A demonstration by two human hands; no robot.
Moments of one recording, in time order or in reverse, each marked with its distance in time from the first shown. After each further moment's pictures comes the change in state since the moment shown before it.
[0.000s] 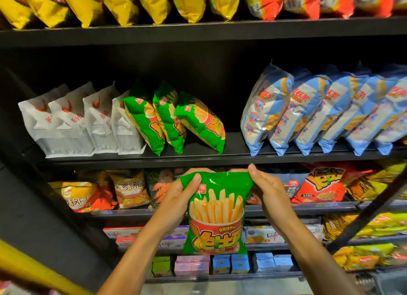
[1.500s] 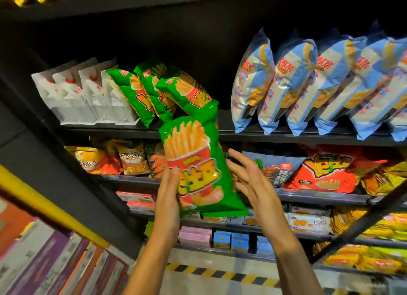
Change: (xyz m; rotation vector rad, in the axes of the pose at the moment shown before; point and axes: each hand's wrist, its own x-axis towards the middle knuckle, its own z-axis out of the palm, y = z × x) left_hand -0.041 -0.042 0.129 -0.146 0.627 0.037; right_hand -0.066 0.008 -0.071 0.138 -0.196 -0.032
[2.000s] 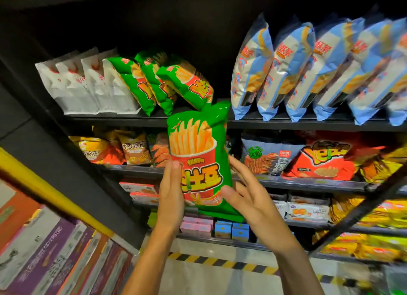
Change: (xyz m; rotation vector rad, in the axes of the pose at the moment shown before) left_hand -0.023 -0.011 -0.008 0.250 -0.048 0.106; right_hand -0.047 -0.003 0.013 -0.021 -0.143 0.053
